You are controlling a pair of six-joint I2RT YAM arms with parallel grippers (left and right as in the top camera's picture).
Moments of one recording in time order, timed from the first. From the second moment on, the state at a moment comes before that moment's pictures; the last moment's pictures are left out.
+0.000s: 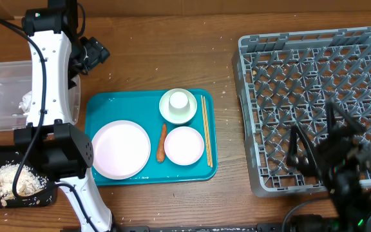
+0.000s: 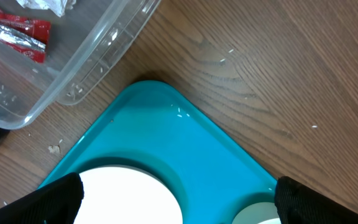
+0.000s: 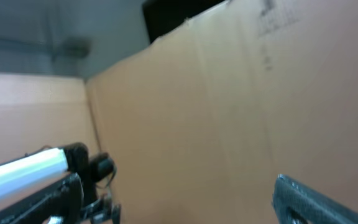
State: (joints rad) left arm 0.10 2.13 2.22 -1.49 -0.05 -0.70; right arm 0.02 0.35 0.55 0.28 -0.41 0.47
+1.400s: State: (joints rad) left arm 0.30 2.13 2.22 -1.51 -0.04 -0.69; right arm 0.71 1.82 1.93 -0.98 0.03 0.29
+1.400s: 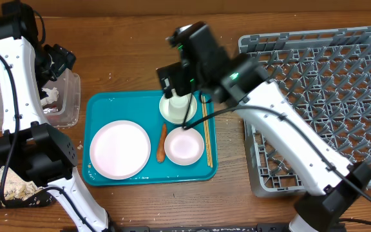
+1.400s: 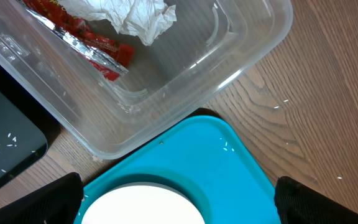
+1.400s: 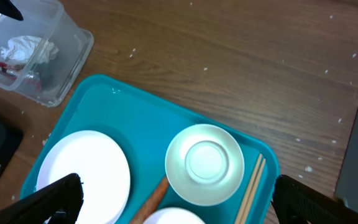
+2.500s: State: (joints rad) left arm 0.30 2.13 2.22 -1.51 -0.04 -0.69; right arm 0.72 2.13 1.93 -1.01 0.07 0.41
